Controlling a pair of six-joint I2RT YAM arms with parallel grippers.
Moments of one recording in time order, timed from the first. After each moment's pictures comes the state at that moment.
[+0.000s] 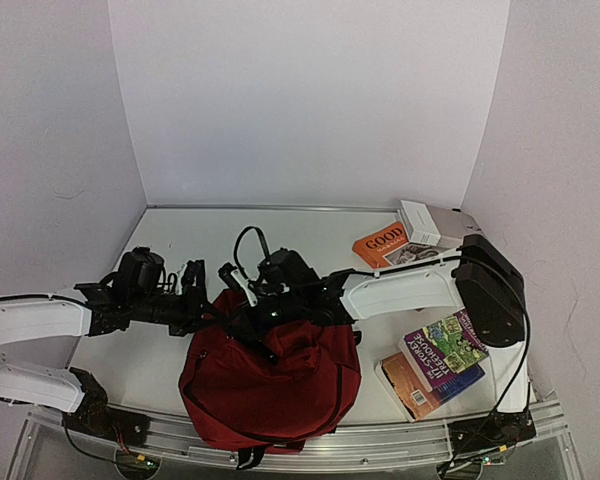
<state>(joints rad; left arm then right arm) -0.64 1.10 0.50 -0.02 0.47 -0.92 1.11 2.12 1.48 0.04 -0.32 0.32</state>
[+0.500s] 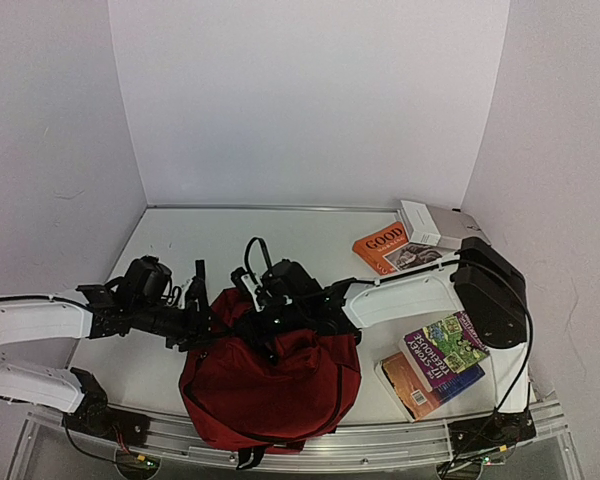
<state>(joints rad) -0.70 1.10 0.50 -0.17 0.46 -0.87 1.11 2.11 1.41 0.08 -0.16 0.43</state>
